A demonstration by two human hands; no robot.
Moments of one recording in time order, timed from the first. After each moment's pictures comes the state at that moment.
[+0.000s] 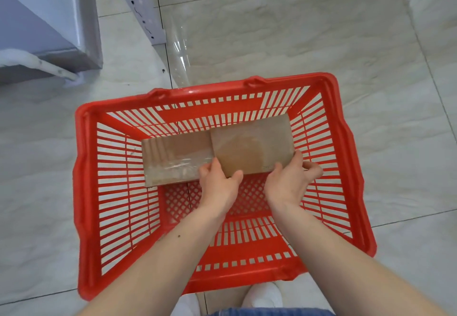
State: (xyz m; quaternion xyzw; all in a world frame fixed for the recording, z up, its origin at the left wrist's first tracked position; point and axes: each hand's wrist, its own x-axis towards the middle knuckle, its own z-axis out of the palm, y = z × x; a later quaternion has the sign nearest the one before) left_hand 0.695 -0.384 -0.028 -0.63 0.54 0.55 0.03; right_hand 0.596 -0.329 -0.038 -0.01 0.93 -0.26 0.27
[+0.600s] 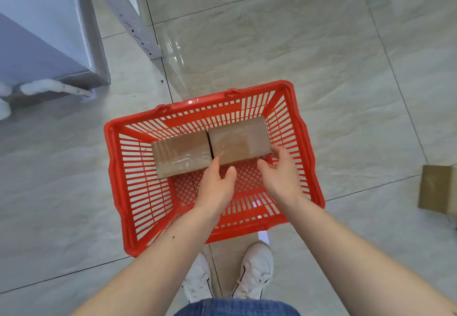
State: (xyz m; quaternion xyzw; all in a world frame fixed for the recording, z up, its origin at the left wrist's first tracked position) left_hand 0.698 -0.361 0.084 -0.61 0.56 0.55 0.05; right_hand 0.582 -0.296 0.077 -0.08 0.85 -0.30 0.42
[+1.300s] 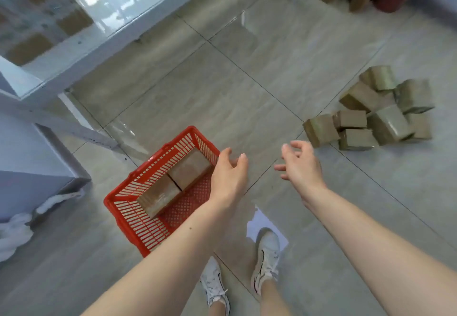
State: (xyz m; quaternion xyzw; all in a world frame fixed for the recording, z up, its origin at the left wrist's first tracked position) left_hand 0.605 -0.225 0.399 -0.45 0.68 0.57 0.10; right_hand 0.536 -0.099 0.382 0.15 0.84 -0.47 0.24
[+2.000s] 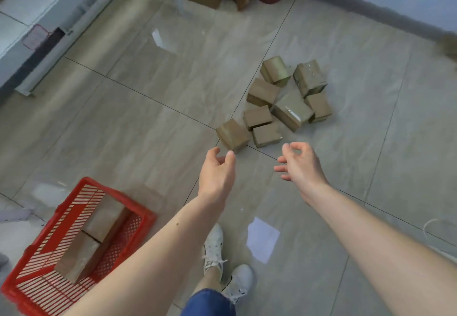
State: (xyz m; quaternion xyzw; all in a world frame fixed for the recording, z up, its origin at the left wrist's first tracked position) left_hand 0.427 0.084 0.417 -0.37 0.72 0.55 0.19; right_hand 0.396 0.243 0.396 0.31 0.76 -0.55 0.19
